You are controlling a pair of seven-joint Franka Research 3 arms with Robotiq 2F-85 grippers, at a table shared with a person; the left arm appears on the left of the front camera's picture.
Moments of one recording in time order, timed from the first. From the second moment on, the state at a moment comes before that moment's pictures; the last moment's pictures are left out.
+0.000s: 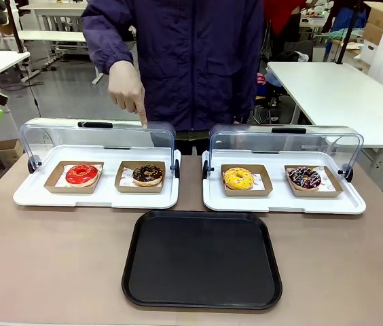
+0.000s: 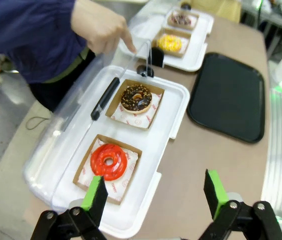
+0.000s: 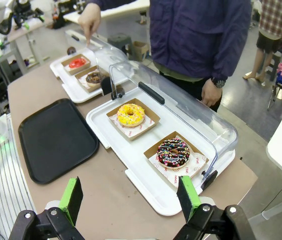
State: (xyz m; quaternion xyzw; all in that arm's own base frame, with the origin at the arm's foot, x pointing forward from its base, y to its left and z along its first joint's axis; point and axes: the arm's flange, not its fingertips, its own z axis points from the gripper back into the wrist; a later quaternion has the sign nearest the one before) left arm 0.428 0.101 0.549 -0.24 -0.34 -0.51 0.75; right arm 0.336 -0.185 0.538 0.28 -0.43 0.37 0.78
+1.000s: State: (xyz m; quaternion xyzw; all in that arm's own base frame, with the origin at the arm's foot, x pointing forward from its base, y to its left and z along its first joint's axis) left arm 0.467 -0.182 0.505 -0.07 -0.12 -0.71 0.69; right arm 0.336 -0.185 0.539 0.28 -0.43 0.37 0.78
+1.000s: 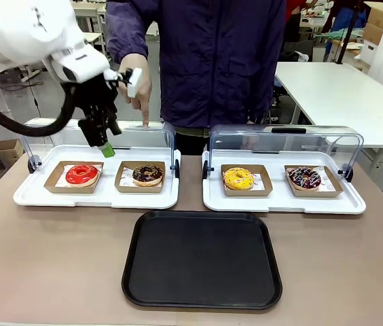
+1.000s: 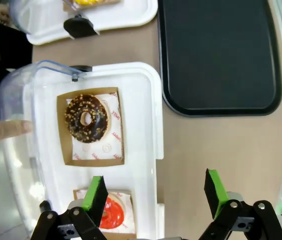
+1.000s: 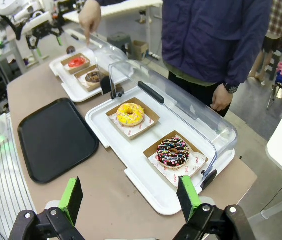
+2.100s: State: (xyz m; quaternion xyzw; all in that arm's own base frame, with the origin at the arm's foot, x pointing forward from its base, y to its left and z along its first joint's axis) left arm 0.482 -0.188 0.397 -0.01 -0.11 -0.69 0.71; right arm 0.336 -0.185 0.538 0.28 -0.42 0.37 0.78
